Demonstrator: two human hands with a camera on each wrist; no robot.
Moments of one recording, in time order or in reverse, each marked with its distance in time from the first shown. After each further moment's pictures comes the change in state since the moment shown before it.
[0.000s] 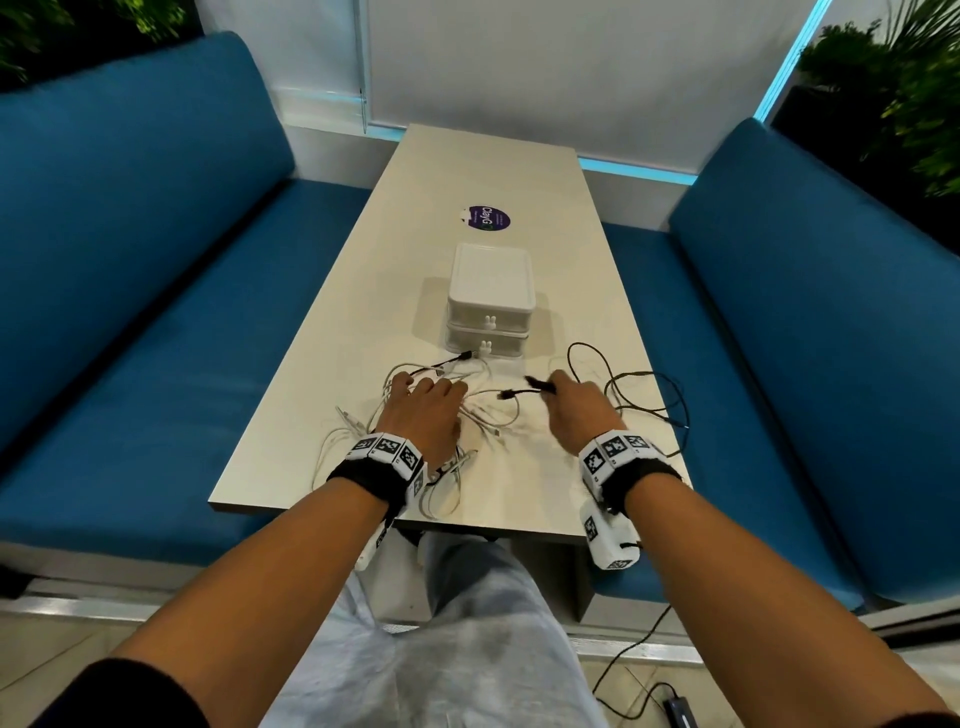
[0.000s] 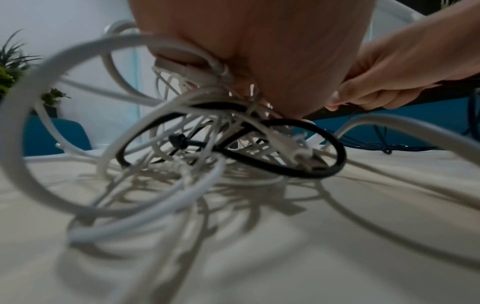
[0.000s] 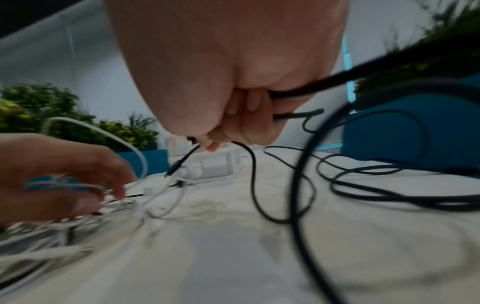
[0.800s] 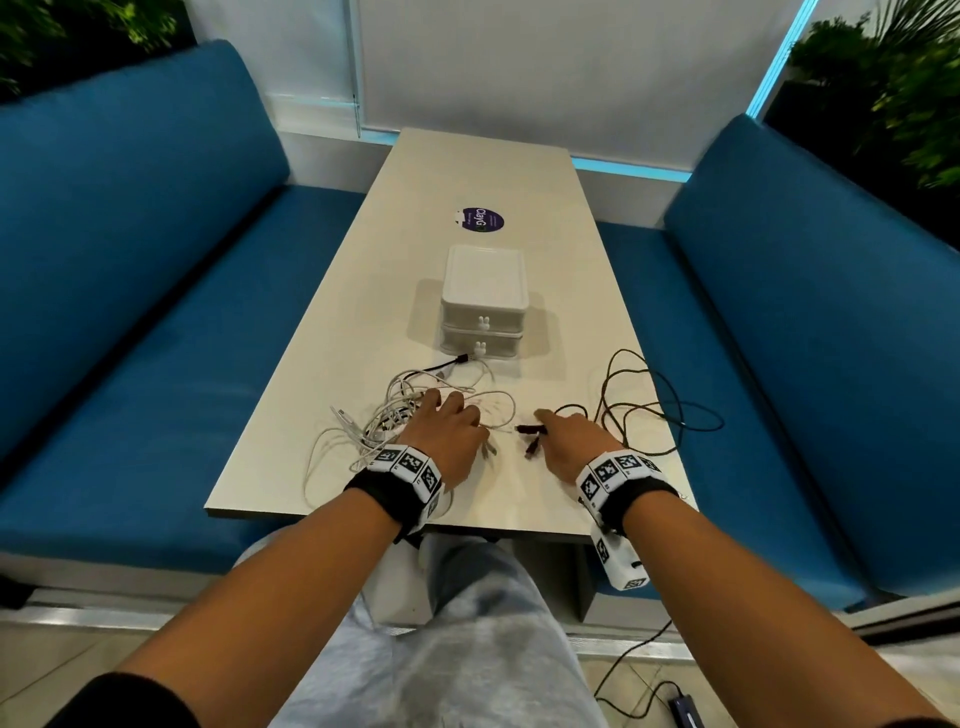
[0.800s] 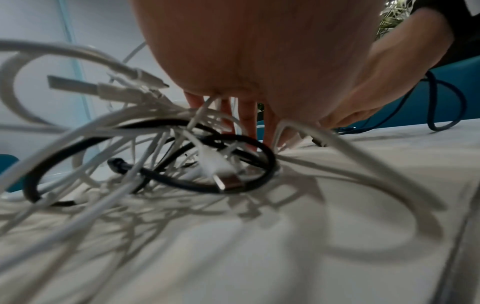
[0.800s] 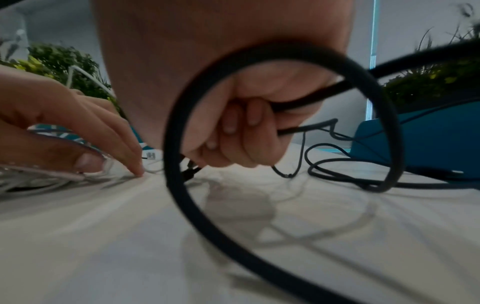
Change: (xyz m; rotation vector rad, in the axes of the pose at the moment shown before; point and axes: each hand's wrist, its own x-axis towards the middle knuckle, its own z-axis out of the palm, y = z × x) left_hand -0.008 0.034 -0.015 0.230 -0.151 0.252; right_hand -0.016 0.018 0.025 -0.196 -0.210 -0.027
